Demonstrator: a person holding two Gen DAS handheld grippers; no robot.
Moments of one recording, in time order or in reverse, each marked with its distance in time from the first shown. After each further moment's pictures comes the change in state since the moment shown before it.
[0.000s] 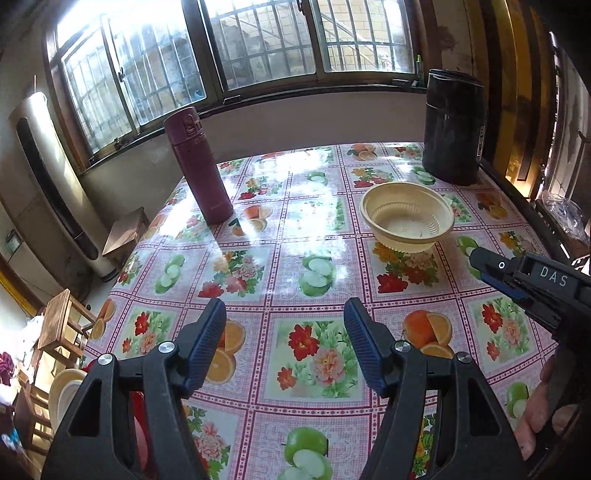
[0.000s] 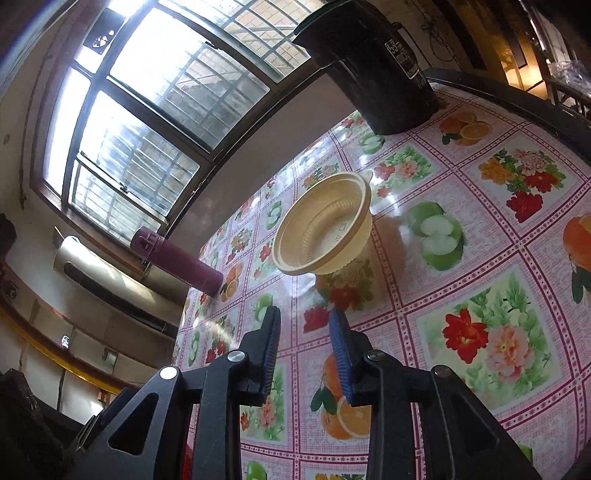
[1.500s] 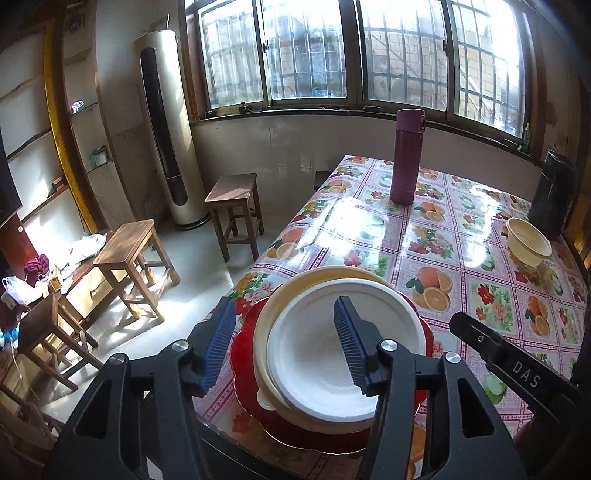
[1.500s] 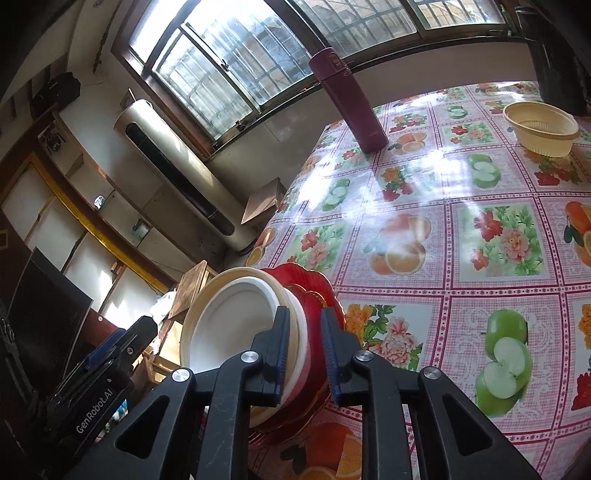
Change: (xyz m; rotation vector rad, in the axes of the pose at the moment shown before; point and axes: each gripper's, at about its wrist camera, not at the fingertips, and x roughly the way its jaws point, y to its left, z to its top) left arm -0.082 0.231 -0.132 -0.334 -0.050 0.235; right arm 0.024 0.220 -0.235 -0.377 0.242 0.163
